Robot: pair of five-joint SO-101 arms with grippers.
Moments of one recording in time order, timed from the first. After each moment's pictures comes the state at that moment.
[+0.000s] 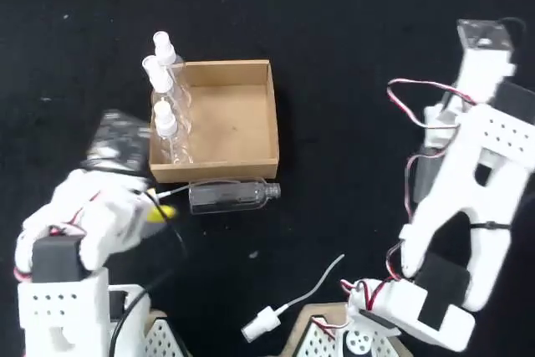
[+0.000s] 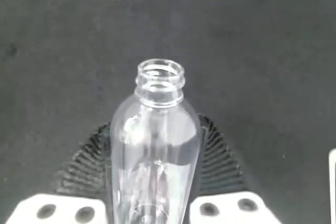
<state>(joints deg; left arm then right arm) -4.0 -70.5 47.8 83.1 -32.1 30.9 -6.6 2.0 83.4 21.3</state>
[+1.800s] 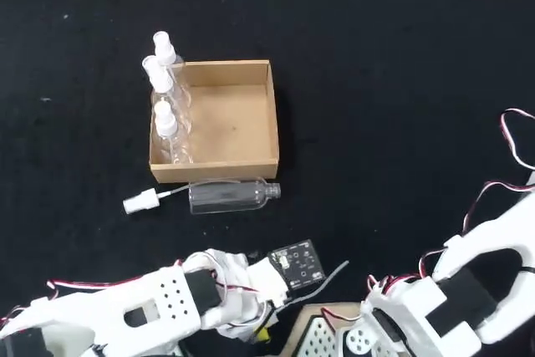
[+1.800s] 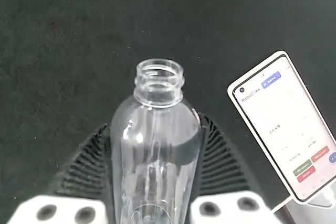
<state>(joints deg) 60.3 -47.3 78.1 45.0 -7.6 56.4 -6.6 2.0 75.7 26.7</state>
